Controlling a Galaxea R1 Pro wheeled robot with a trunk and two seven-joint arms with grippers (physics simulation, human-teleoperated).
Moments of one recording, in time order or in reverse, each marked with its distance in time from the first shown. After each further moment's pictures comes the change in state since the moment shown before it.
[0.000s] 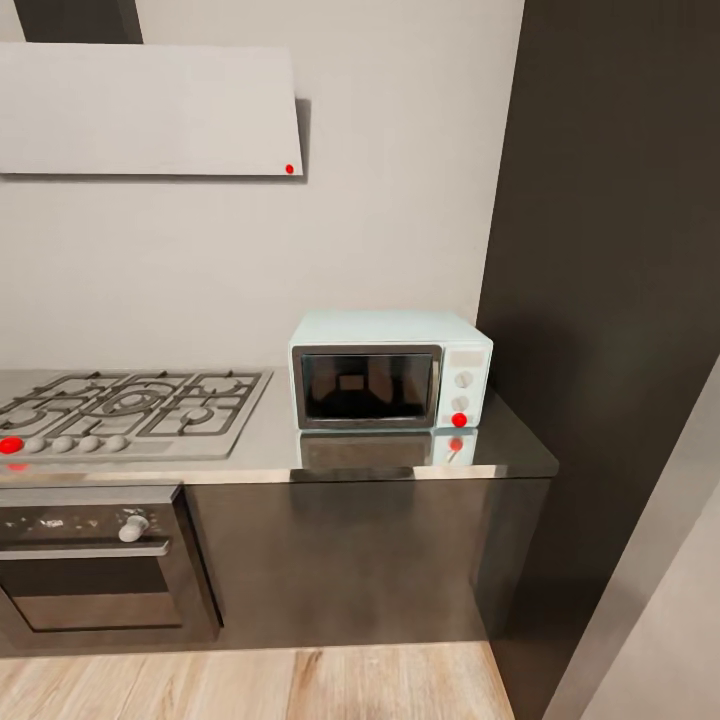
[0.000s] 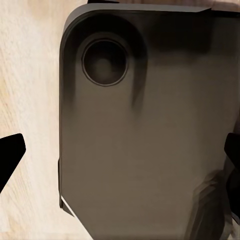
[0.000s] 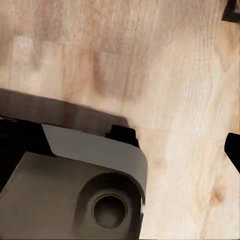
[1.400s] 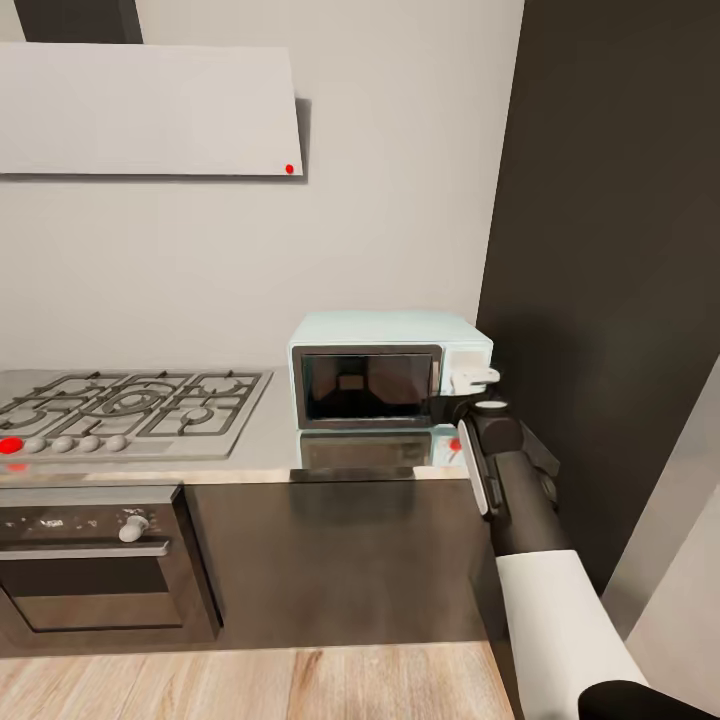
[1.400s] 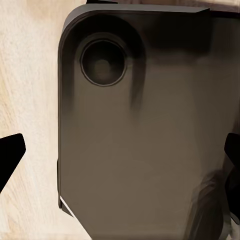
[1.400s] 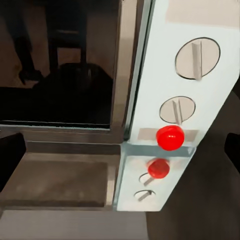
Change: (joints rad) left arm 0.000 -0.002 0.001 0.000 -0.001 -0.001 0.000; right arm -0.814 0.170 -0.001 -0.925 0.032 0.795 -0.032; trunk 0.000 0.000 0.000
